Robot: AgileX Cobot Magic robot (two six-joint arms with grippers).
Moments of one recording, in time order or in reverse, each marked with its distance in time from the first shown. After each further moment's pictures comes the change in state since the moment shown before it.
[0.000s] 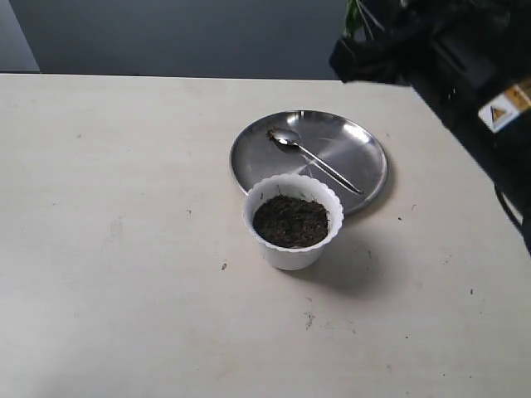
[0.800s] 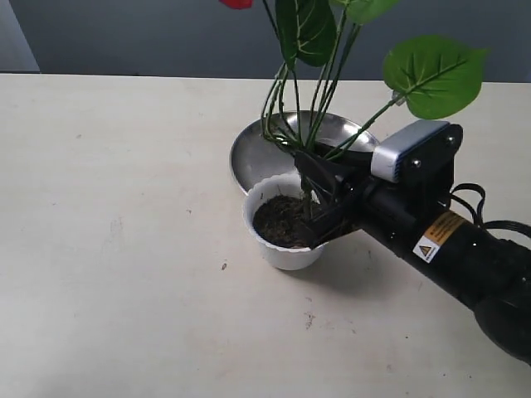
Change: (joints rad) left arm 0.000 0.000 0.000 0.000 0.000 0.000; right arm 0.000 0.360 0.190 -0.213 -0.230 0.117
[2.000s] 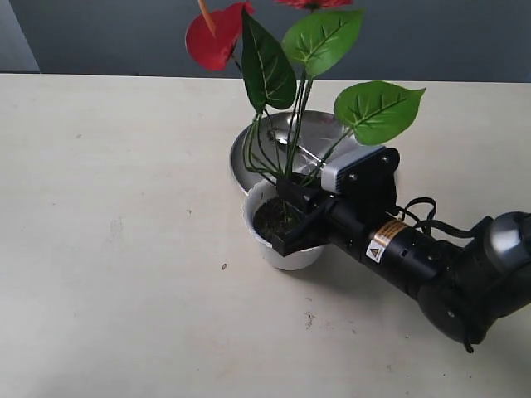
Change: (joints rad) left arm 0.000 0.000 0.000 0.000 0.000 0.000; right arm 0.000 0.298 -0.129 0.018 -0.008 0.003
